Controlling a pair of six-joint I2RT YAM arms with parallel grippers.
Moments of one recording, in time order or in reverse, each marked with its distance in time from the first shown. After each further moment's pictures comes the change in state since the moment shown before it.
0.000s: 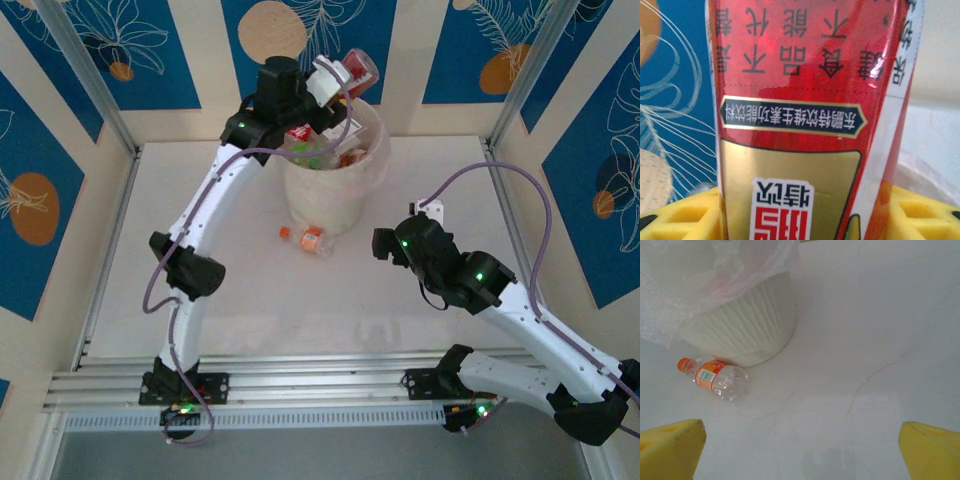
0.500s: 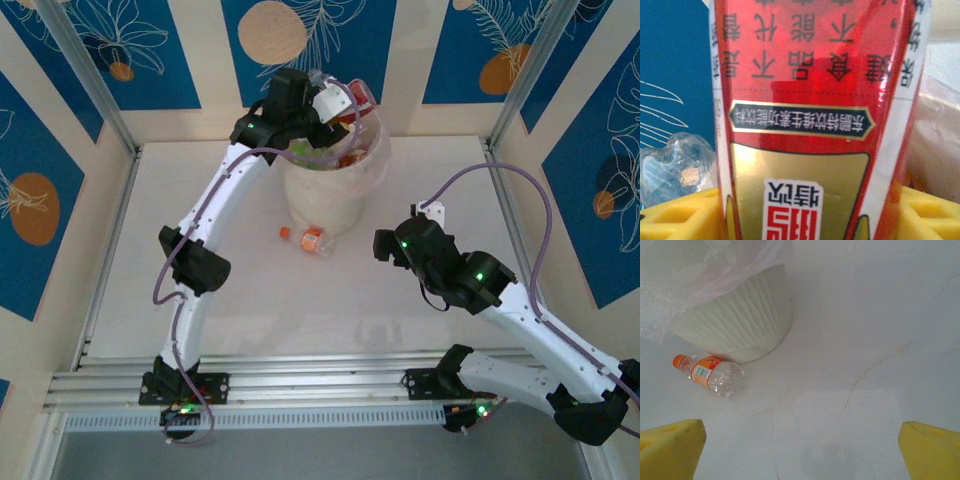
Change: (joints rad) left arm 0.011 0.055 0.006 -0.117 -0.008 0.130; right arm 0.000 0.000 0.001 -0.023 0.000 0.019
